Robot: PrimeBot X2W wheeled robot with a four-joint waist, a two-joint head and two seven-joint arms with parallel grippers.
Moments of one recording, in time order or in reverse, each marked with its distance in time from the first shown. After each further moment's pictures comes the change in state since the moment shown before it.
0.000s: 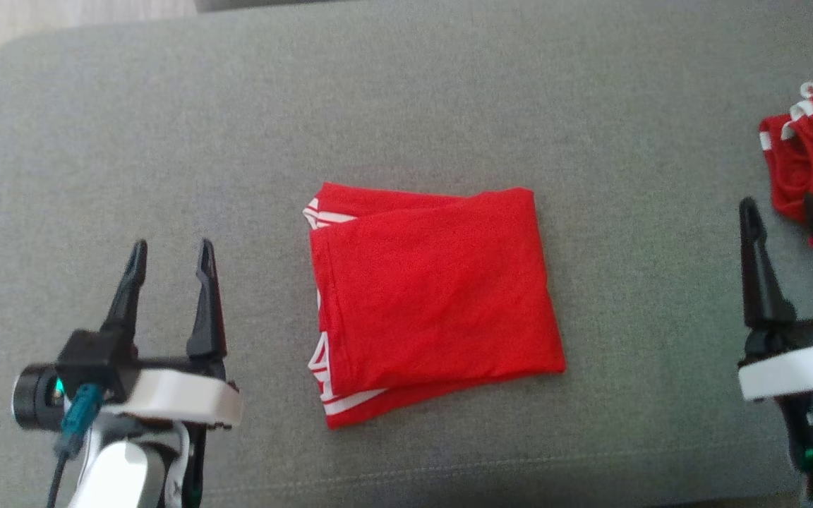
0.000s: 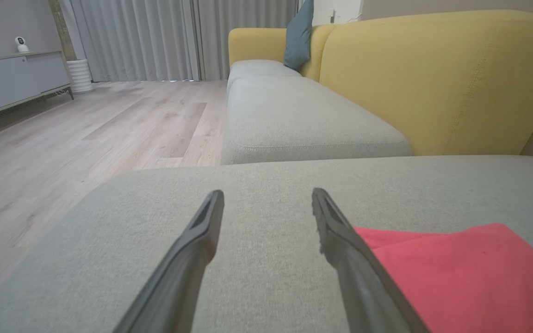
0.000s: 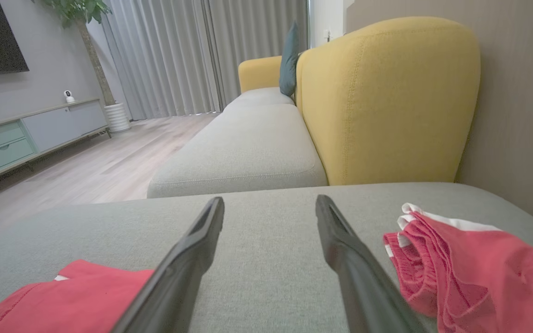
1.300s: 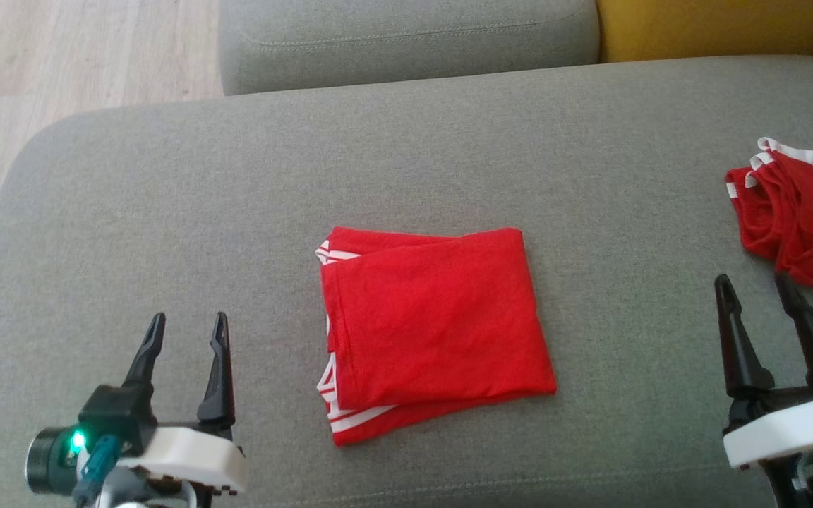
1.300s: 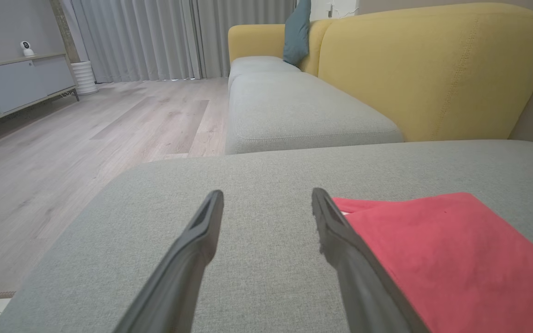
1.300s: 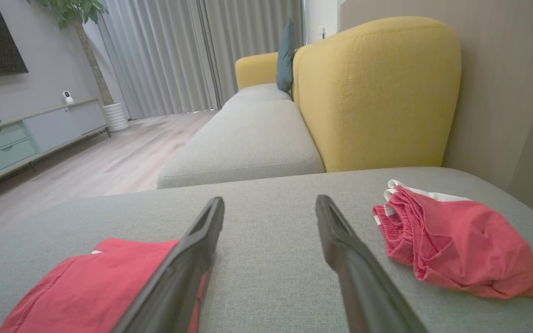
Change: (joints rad) left arm 0.151 0.032 -0.039 -0.028 -0.009 0.031 0.048; right arm 0.177 0.070 -0.017 -0.073 -0.044 0.000 0.087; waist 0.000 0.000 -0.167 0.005
